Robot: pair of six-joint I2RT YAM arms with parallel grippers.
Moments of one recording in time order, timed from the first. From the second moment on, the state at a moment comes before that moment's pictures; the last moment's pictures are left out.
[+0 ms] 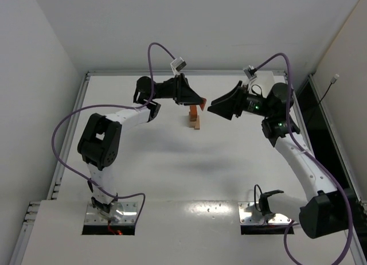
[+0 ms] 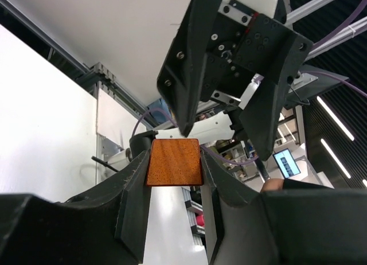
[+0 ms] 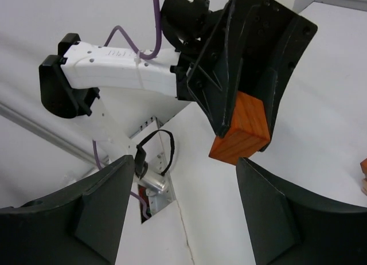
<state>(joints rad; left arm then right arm) -0.44 1.89 1.30 1.17 1.17 -1.58 0.19 1.15 0.93 0.32 -1.01 0.67</state>
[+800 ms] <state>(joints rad) -0.43 1.82 1.31 1.22 1.17 -1.61 0.25 1.27 0.95 0.31 -0.99 0.67</state>
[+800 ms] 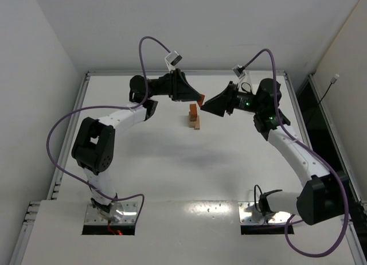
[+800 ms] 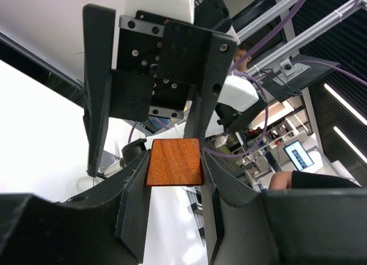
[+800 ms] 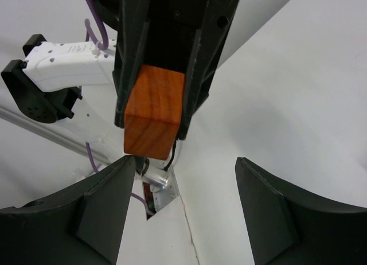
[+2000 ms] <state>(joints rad) -0.42 1.82 1.30 1.21 1.16 -1.57 0.32 1.29 1.02 0.30 -0.97 0.66</state>
